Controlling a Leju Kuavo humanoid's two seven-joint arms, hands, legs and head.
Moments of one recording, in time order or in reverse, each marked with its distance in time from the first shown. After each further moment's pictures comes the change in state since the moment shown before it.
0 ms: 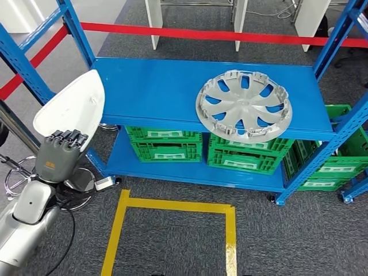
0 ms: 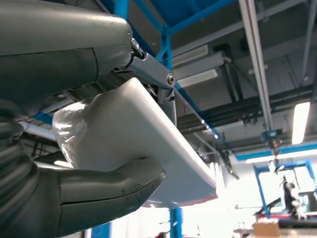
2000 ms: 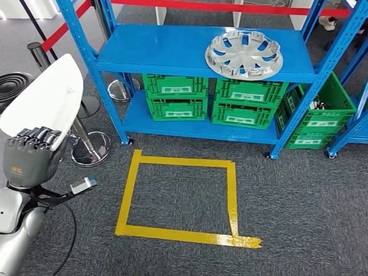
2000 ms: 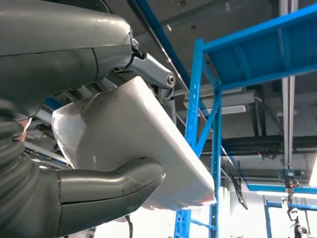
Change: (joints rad) left arm 0.133 -0.089 0.274 -0.212 0.105 0.000 -0.224; right arm 0.000 -0.022 -0.012 0.002 0.005 -0.049 -0.029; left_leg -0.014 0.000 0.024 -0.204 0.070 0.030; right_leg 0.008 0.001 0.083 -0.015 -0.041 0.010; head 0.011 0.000
